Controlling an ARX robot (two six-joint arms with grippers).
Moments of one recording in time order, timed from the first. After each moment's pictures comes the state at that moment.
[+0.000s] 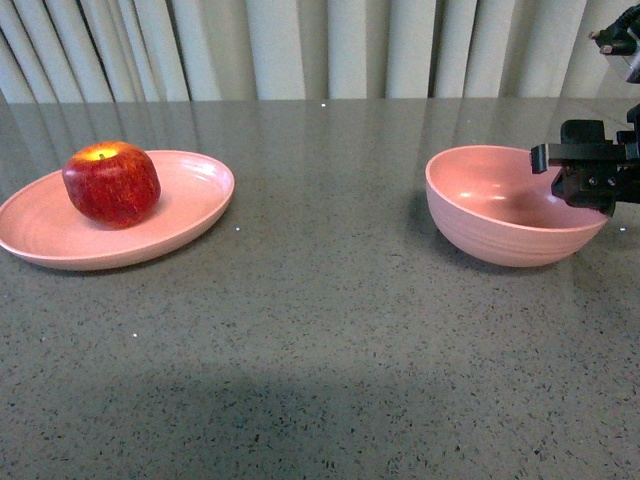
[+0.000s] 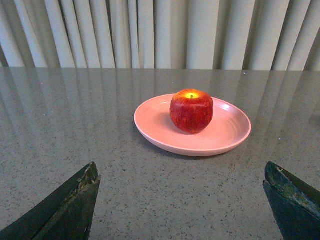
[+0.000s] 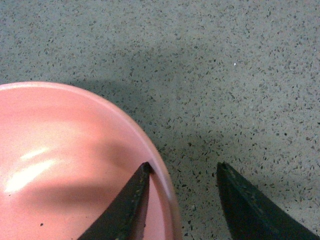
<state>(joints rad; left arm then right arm) 0.00 0.01 0.02 0.00 0.00 -0.01 0.14 1.76 1.06 0.02 0.05 0.11</state>
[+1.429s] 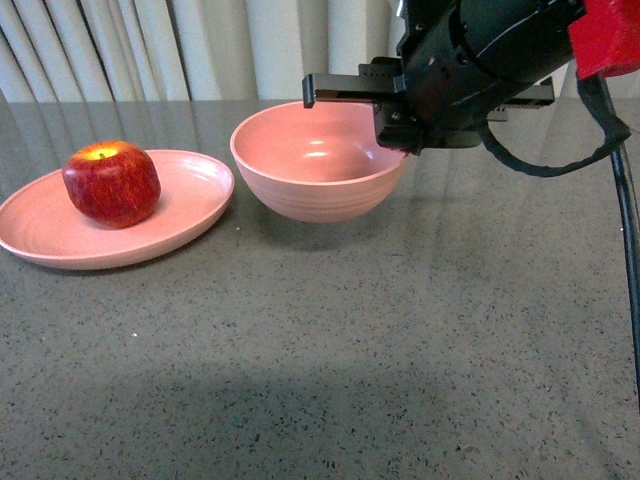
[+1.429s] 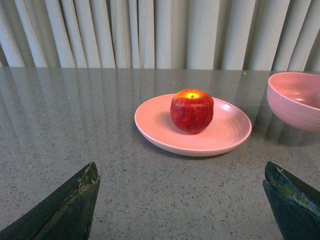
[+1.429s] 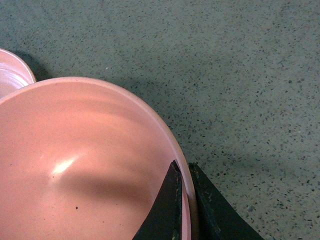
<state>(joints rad) 0.00 0.01 0.02 0.00 0.00 -0.01 0.45 1.91 1.39 -0.11 0.07 0.22</state>
